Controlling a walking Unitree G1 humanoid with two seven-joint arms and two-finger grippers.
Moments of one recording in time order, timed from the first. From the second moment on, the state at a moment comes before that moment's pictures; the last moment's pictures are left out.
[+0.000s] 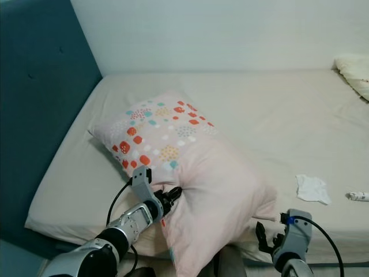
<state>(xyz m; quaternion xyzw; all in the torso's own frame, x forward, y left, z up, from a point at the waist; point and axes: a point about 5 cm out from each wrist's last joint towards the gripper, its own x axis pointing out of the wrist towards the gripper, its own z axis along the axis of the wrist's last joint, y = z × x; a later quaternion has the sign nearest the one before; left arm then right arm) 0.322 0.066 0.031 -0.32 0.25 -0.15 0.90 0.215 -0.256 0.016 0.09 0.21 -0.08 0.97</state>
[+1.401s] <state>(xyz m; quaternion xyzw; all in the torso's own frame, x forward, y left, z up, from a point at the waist) 0.402 0.263 0.208 0.15 0.10 0.16 0.97 0.225 -0.261 0.014 0.10 0.18 -0.11 0.97</state>
